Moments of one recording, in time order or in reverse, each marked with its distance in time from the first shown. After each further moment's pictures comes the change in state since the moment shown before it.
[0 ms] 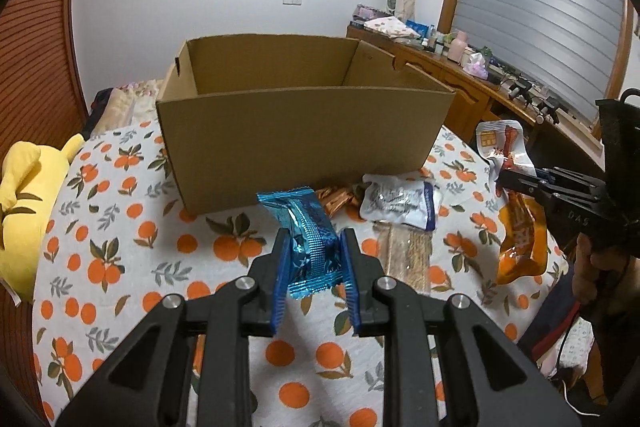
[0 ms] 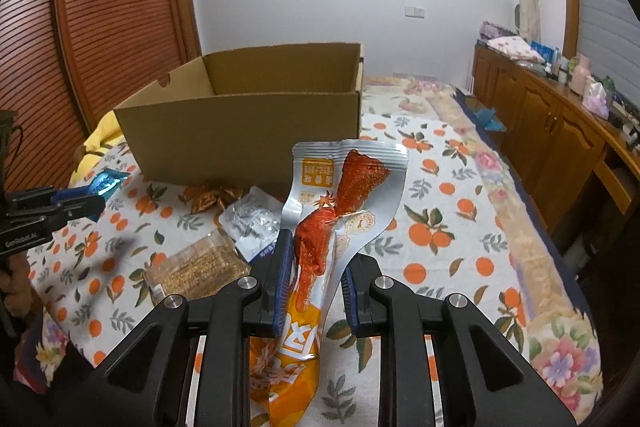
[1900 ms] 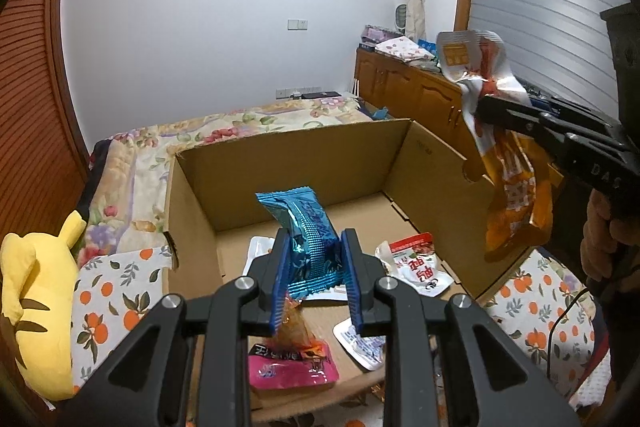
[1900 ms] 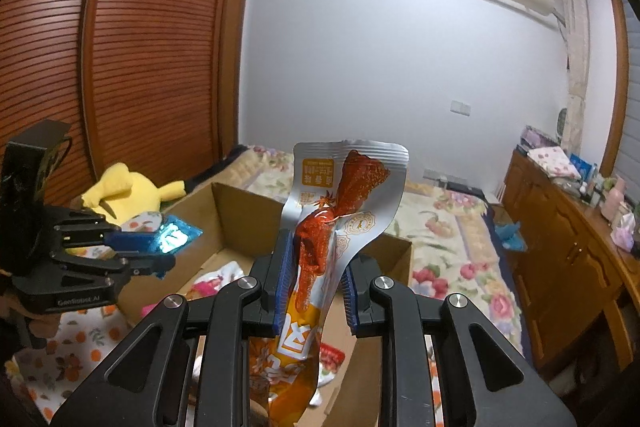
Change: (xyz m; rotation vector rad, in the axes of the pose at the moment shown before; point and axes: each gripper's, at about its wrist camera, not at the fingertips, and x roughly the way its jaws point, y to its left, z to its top) left arm 0.086 0.037 0.151 0.050 -0.065 0.053; right arm 0.073 0.026 0.180 -0.224 -0.219 0.072
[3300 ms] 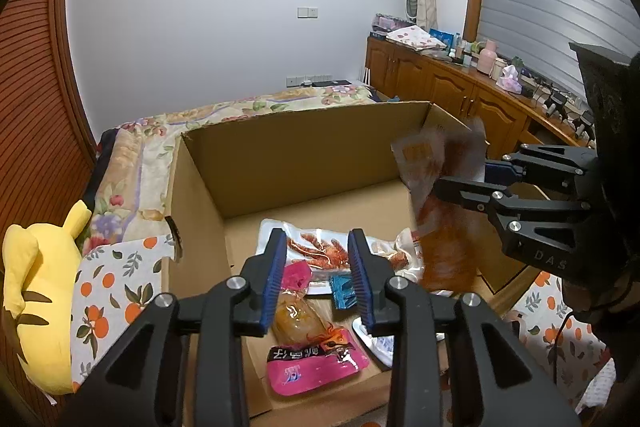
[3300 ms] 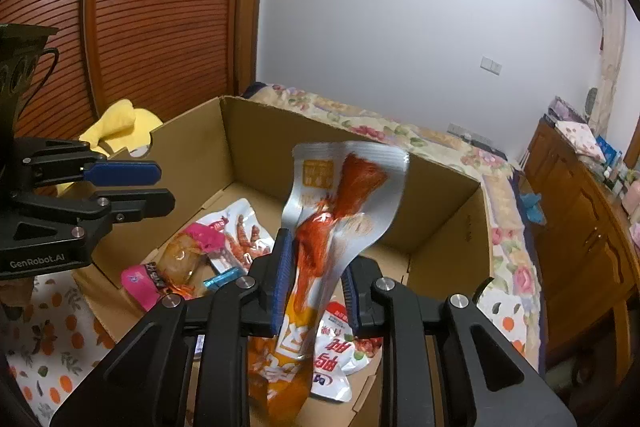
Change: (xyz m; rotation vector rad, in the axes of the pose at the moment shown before) left arm 0.017 0.004 -0.004 -0.013 0.033 0.042; right arm 0.066 0.024 -0.032 -0.042 0.204 0.068
